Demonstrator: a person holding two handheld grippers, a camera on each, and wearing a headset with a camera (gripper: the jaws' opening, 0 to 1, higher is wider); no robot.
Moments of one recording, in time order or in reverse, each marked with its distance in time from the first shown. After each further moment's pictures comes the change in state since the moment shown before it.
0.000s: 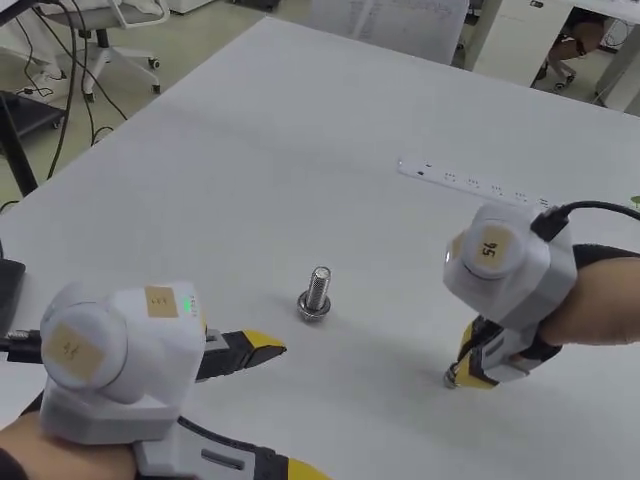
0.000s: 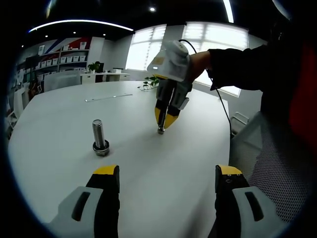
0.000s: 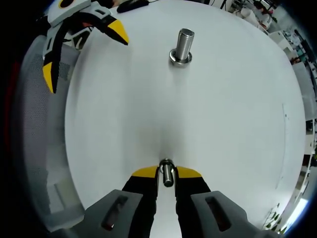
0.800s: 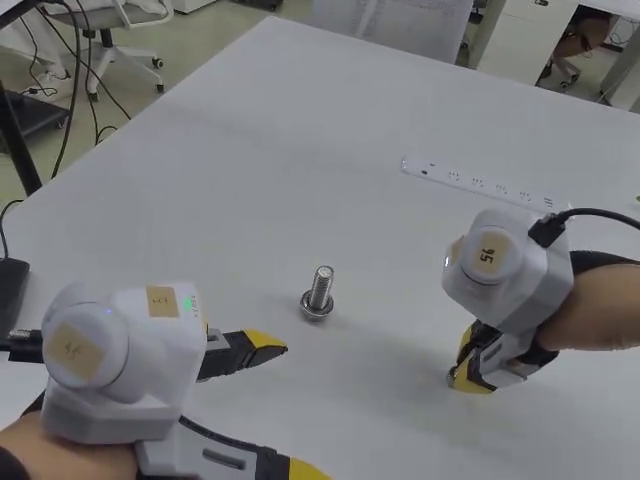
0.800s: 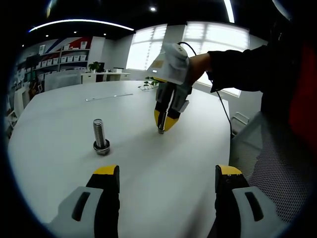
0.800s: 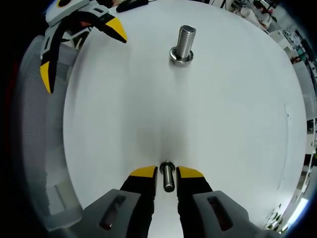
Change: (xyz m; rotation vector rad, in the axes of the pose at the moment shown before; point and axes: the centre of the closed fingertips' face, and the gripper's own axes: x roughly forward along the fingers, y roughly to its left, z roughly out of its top) left arm 0.000 -0.001 -0.001 -0.003 0.001 0.005; right arm 0.007 0.002 -0.001 0.004 -0.009 0.006
